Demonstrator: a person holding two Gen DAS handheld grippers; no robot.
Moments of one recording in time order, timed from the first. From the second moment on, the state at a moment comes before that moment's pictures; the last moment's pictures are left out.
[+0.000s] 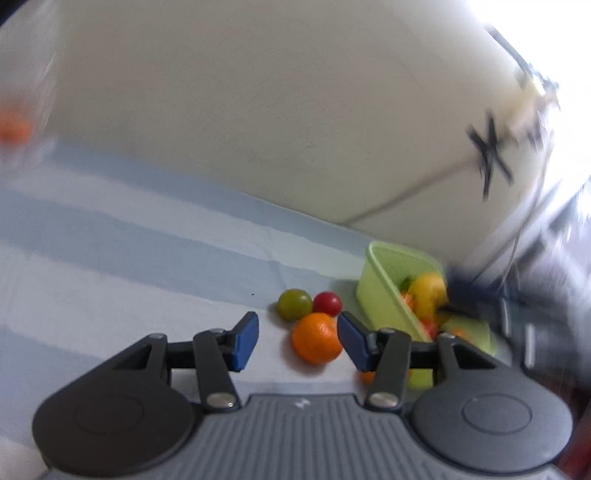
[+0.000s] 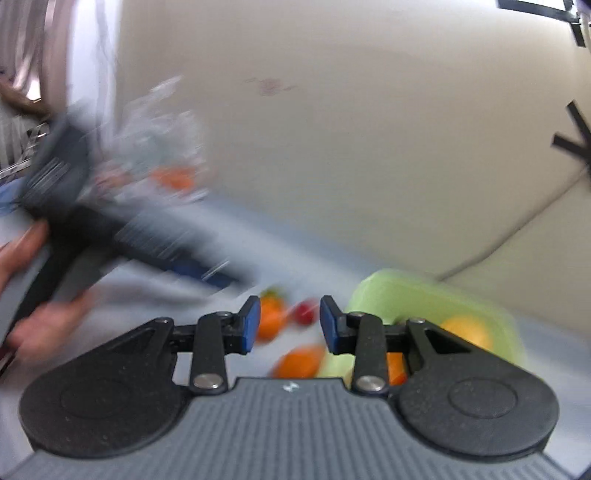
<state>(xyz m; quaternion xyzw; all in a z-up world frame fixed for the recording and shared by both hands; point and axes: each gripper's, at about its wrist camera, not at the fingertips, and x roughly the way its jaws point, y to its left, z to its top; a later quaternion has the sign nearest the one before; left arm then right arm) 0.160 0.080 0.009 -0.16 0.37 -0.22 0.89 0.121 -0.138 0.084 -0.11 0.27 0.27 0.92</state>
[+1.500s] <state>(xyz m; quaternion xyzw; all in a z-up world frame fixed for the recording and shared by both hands) 0.204 -0.074 0.032 -0.08 0.37 -0.29 0.88 0.122 -0.266 0.088 -0.02 0.34 0.18 0.92</state>
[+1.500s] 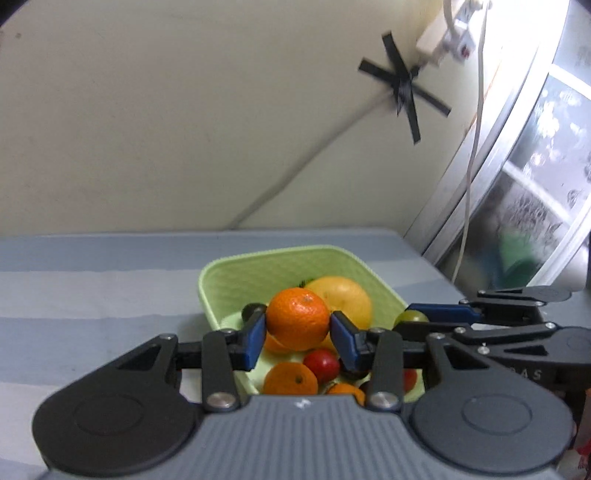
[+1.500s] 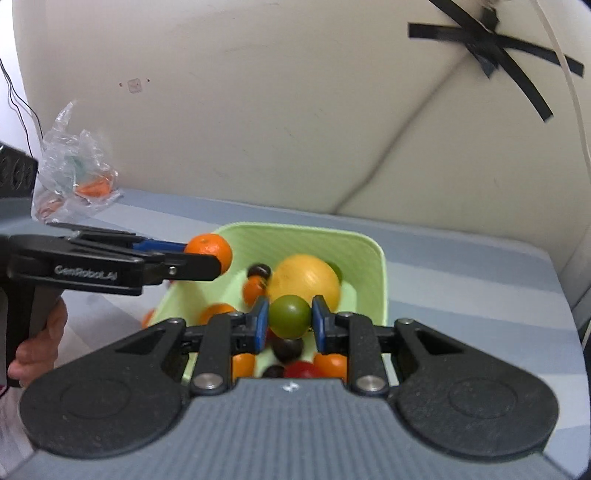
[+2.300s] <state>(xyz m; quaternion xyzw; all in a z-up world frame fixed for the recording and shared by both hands) 0.087 0.008 0.056 -0.03 0.32 -0.15 0.93 -0.026 -0.199 0.091 0.05 0.22 0.19 0.96</state>
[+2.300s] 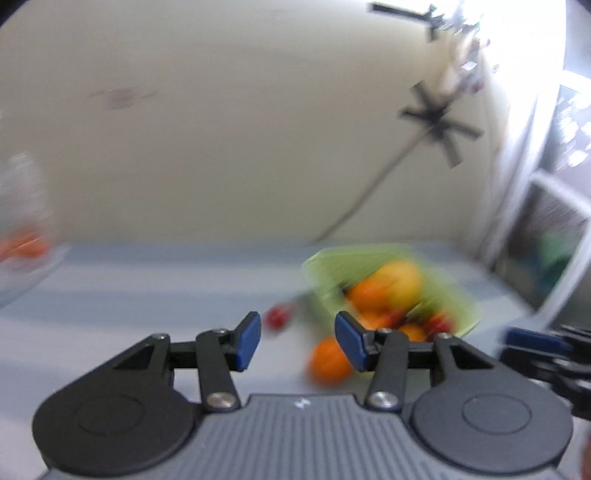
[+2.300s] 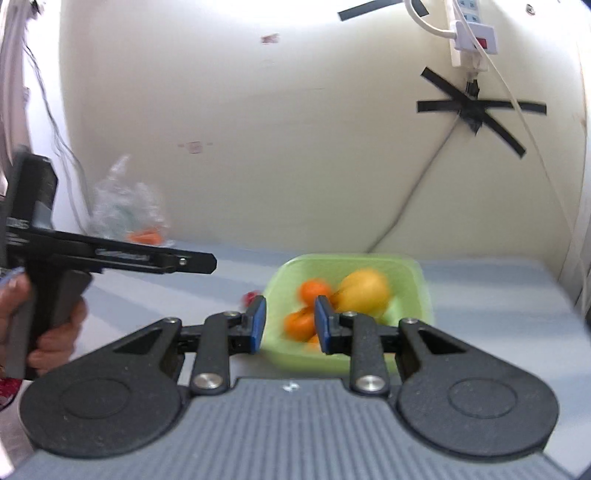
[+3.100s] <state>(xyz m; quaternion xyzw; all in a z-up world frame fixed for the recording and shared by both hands) -0.012 0.011 0.017 0.00 0.31 -0.05 0.95 -0.111 -0.143 0.041 0.09 0.21 0.12 0.96</state>
